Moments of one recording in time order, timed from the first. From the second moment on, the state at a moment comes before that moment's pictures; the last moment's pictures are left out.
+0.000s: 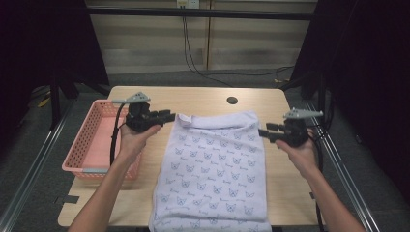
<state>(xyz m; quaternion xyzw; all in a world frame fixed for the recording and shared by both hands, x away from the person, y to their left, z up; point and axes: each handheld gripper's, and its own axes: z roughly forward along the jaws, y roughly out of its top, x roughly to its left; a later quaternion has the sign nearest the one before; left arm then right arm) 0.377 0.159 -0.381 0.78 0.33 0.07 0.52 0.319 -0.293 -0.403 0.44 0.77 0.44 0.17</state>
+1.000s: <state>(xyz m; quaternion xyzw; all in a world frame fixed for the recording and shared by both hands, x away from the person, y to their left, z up) 0.248 0.157 -0.492 0.89 0.28 0.00 0.37 0.227 -0.297 -0.491 0.40 0.85 0.31 0.12</state>
